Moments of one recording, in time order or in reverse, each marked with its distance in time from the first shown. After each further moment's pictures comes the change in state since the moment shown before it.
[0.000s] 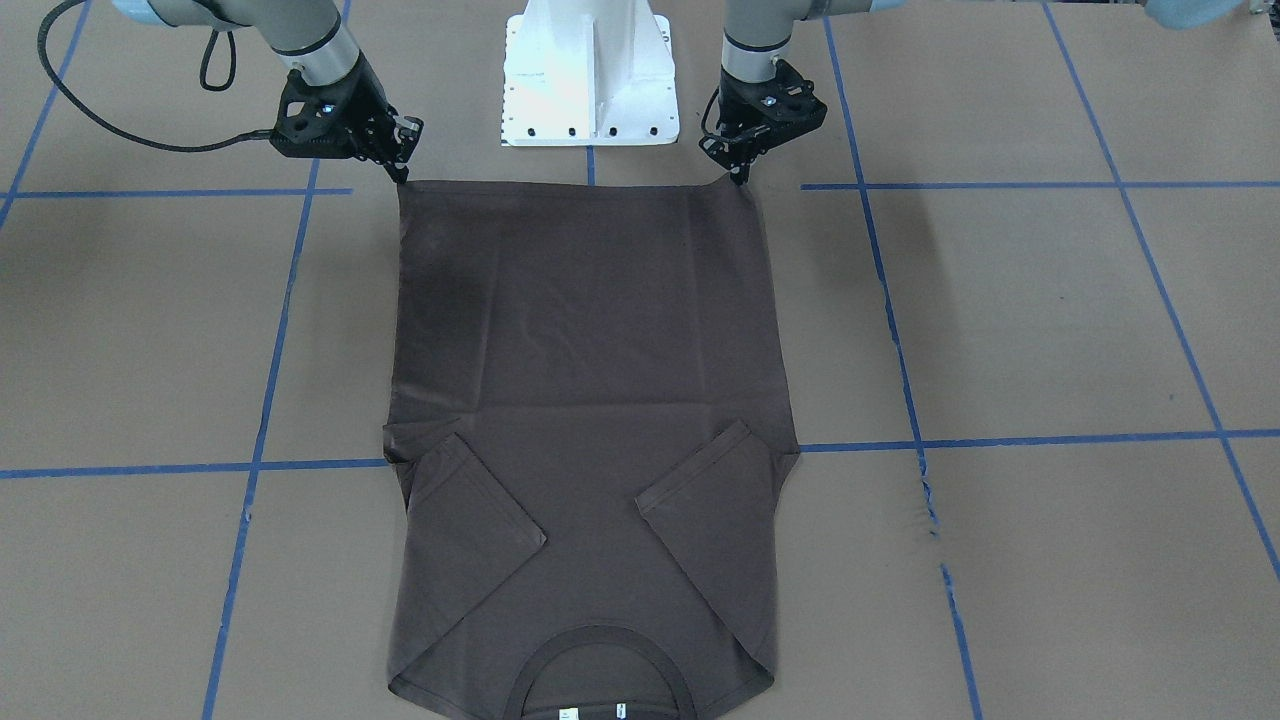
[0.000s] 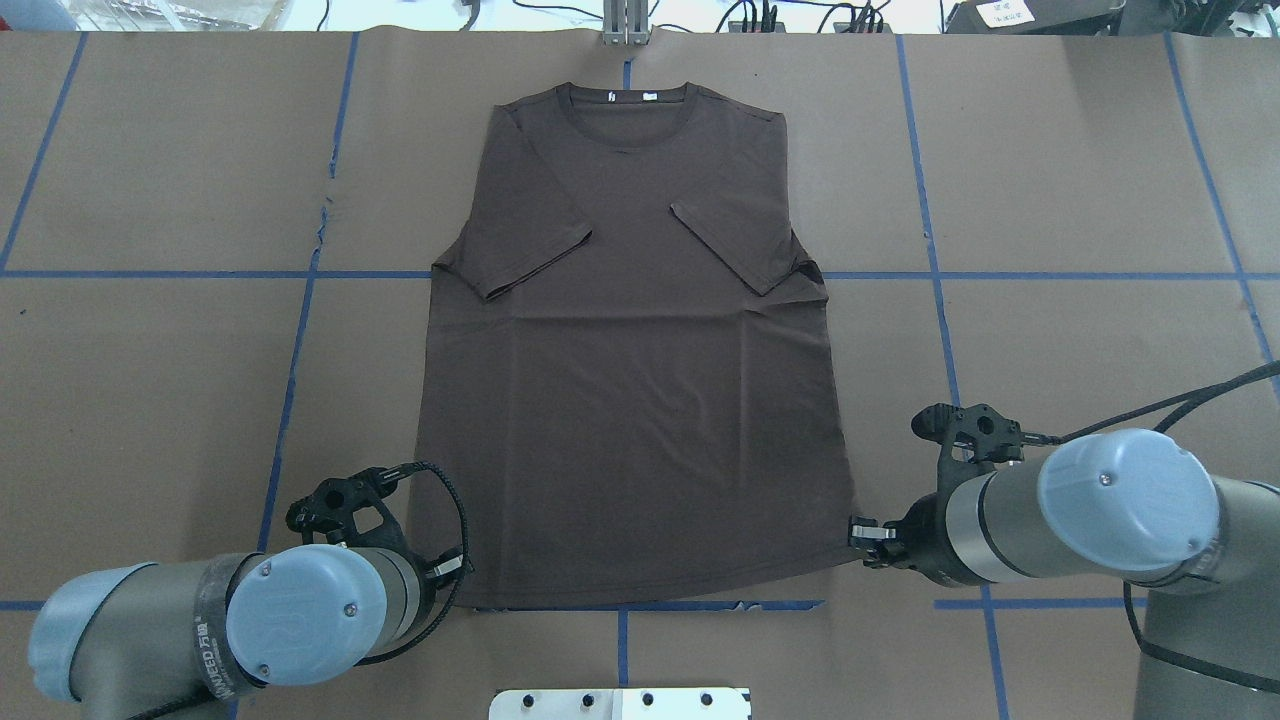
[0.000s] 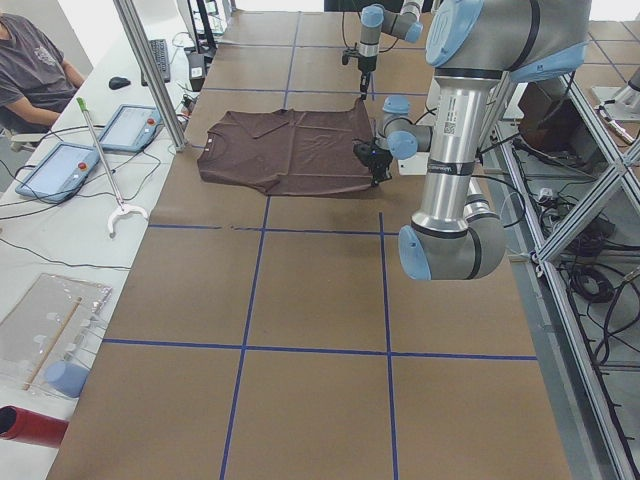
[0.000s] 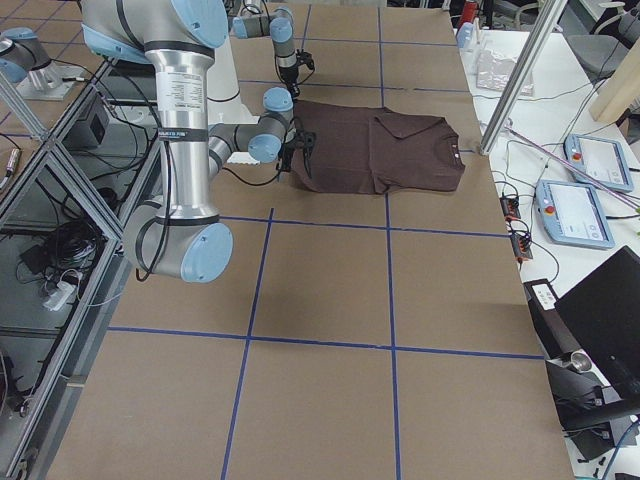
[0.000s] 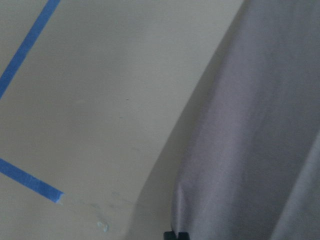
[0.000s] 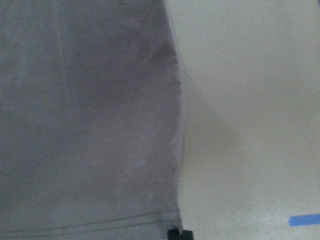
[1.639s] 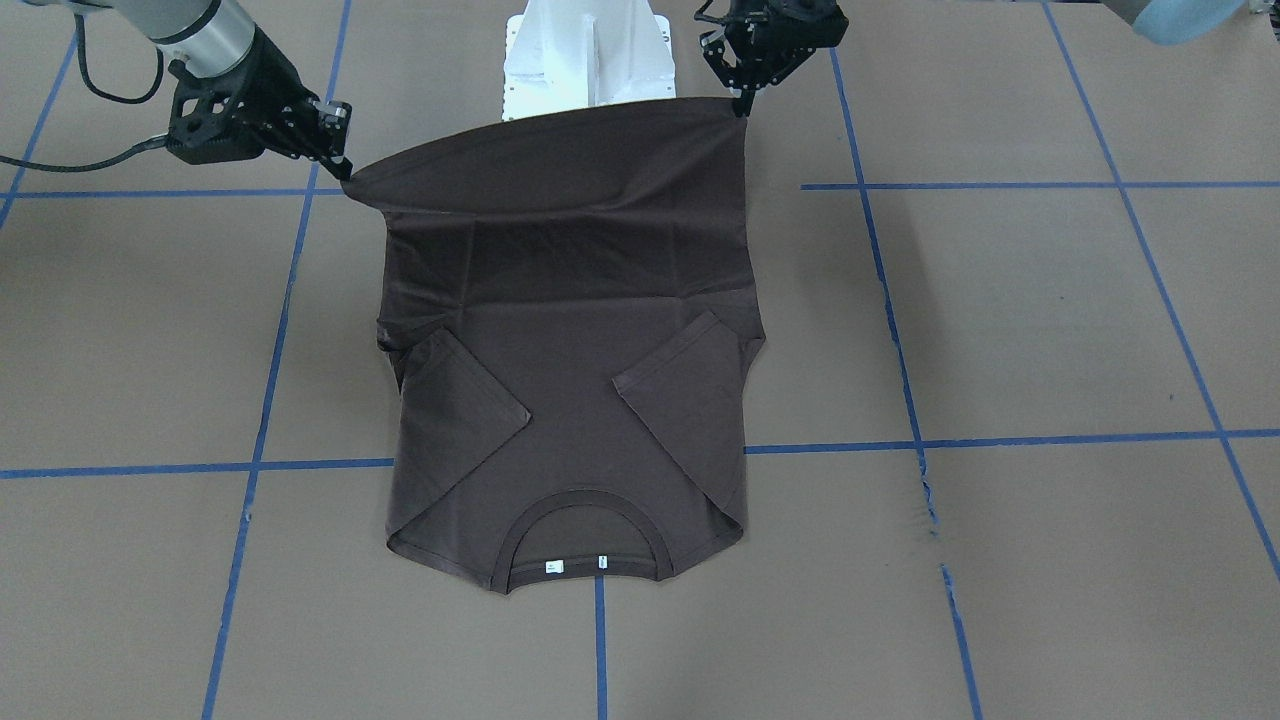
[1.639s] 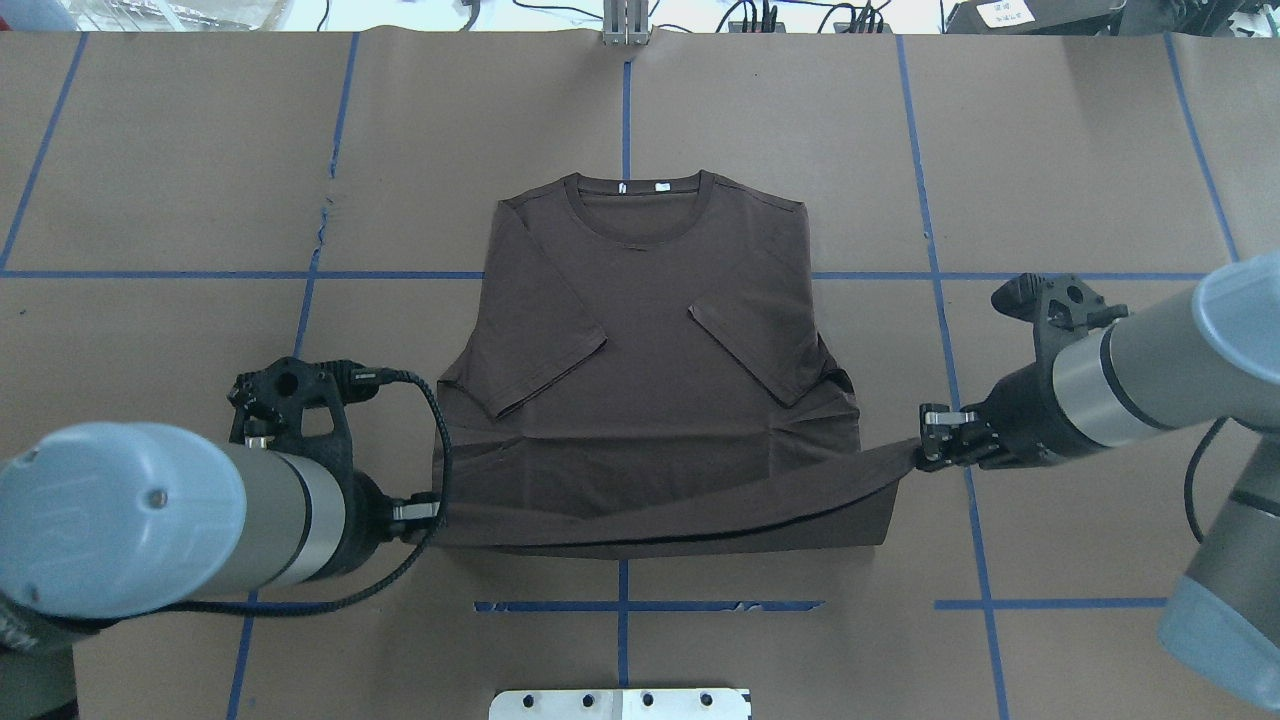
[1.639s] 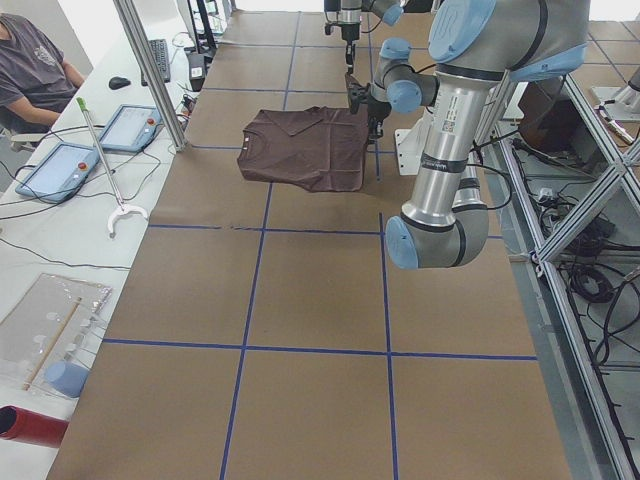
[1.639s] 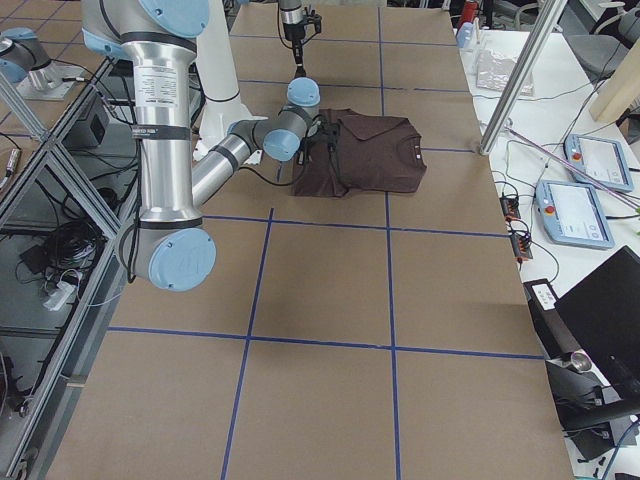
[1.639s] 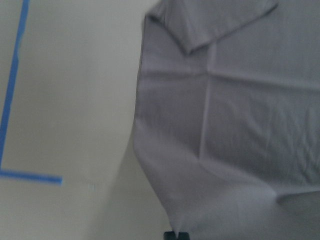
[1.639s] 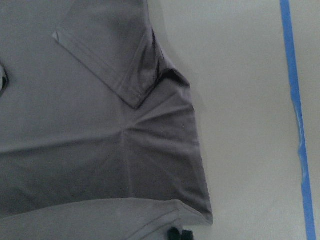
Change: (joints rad) left arm -0.182 -0.096 -0.237 0.235 -0.099 0.437; right arm 0.336 0.049 -0.040 0.004 0.275 -0.214
